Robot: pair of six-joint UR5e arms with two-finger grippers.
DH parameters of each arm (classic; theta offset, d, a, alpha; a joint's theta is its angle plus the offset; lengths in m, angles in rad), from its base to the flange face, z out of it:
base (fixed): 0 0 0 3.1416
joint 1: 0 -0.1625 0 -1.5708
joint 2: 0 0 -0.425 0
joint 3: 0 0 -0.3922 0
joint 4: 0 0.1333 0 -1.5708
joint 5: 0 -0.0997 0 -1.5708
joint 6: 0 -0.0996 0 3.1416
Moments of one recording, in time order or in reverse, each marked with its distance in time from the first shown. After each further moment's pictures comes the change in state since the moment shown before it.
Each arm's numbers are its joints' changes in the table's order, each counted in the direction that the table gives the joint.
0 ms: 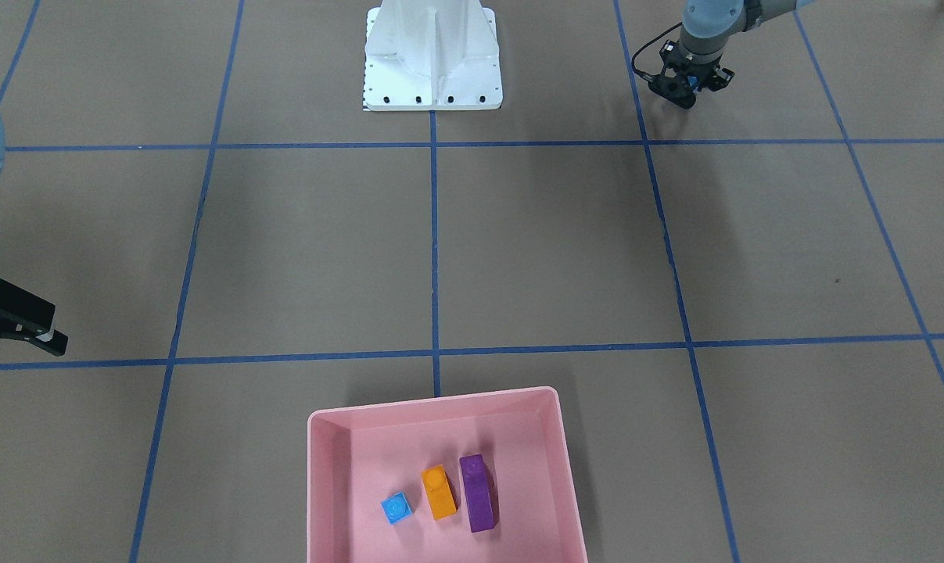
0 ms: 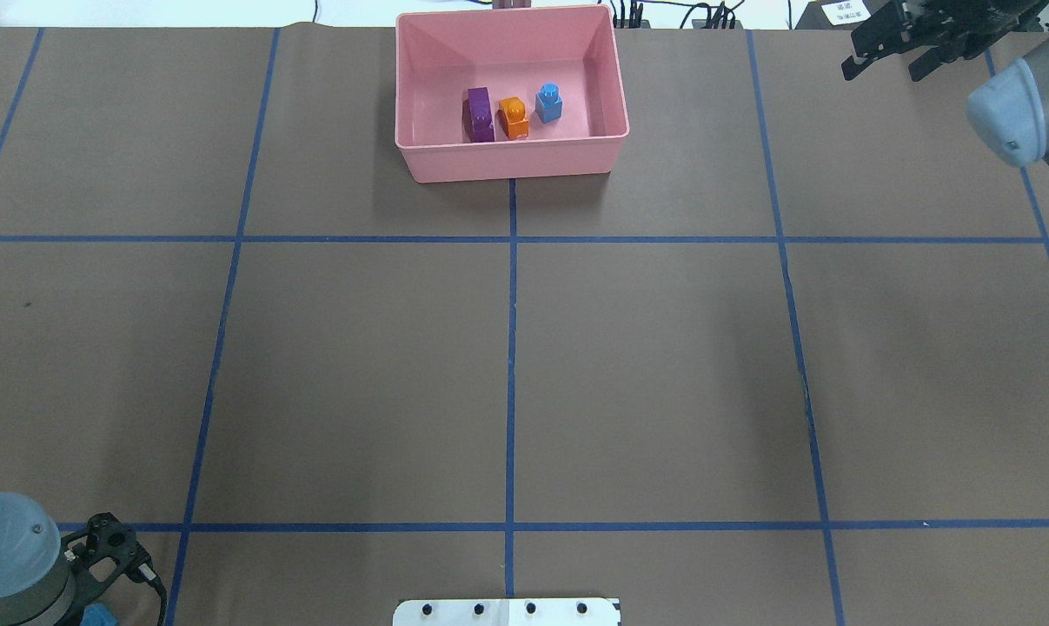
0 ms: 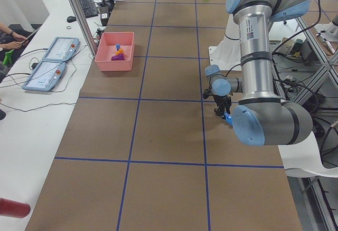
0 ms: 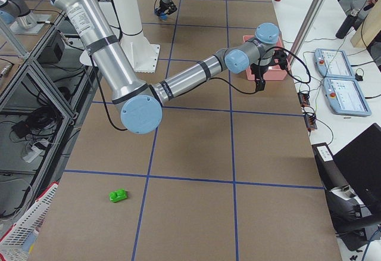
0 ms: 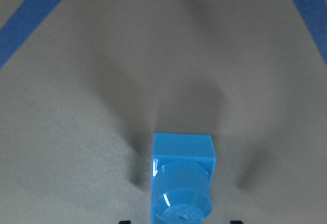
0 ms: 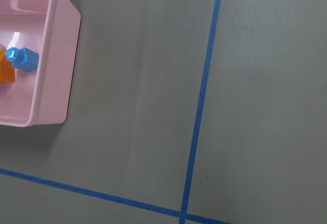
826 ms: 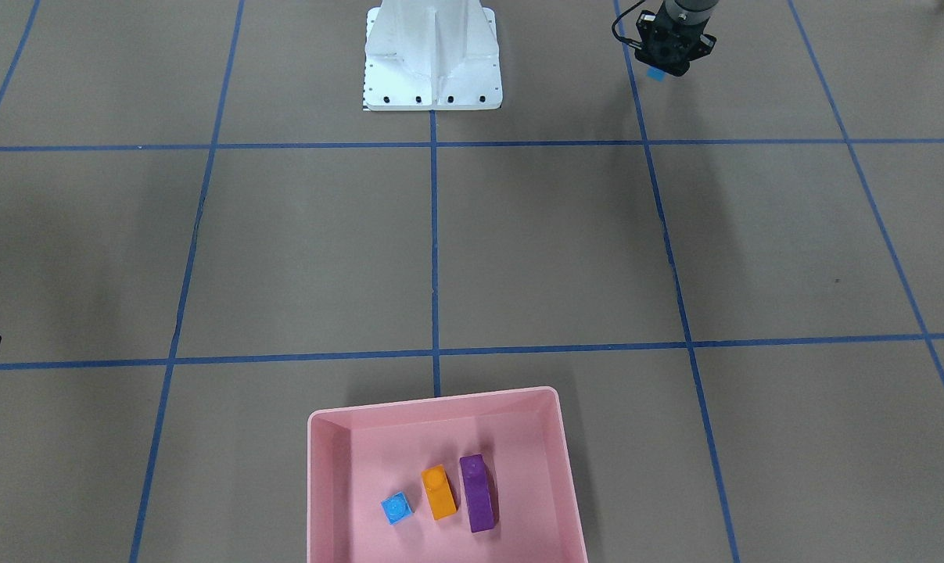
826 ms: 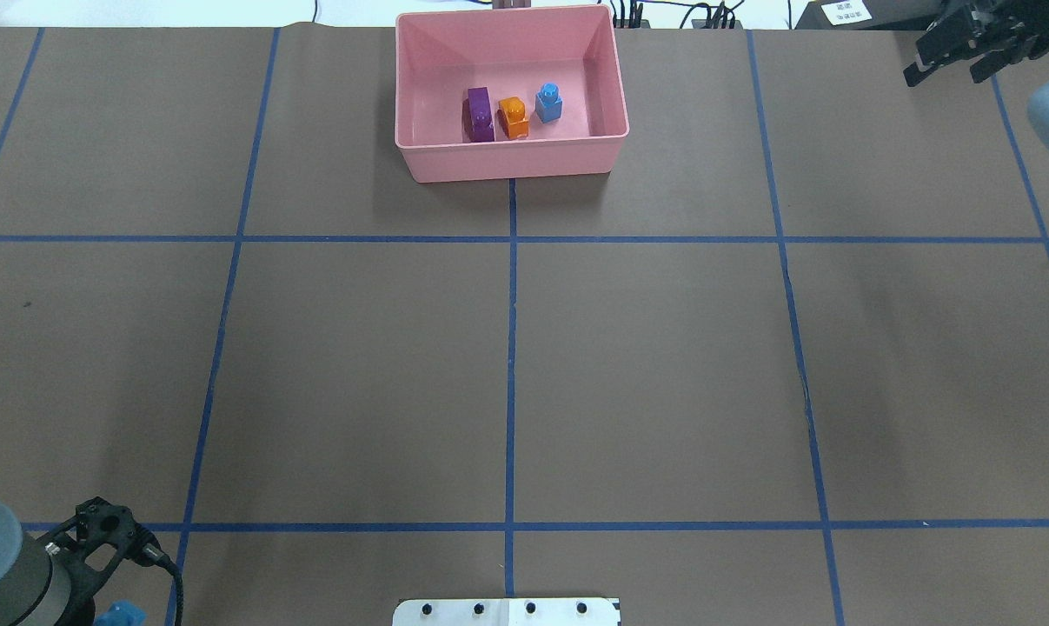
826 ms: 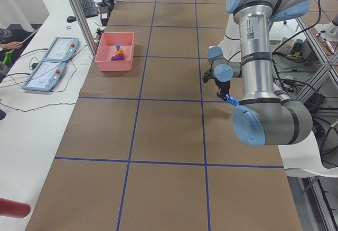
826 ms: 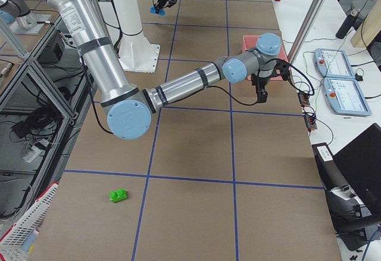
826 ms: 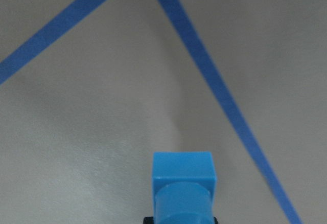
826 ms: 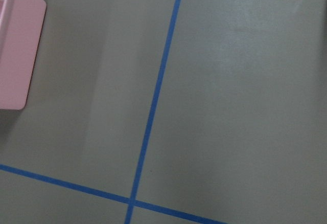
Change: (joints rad) left arm 0.027 -0.014 -0.220 0.023 0.018 0.232; right arm -0.075 -0.095 0.001 -0.022 -0.001 0.172
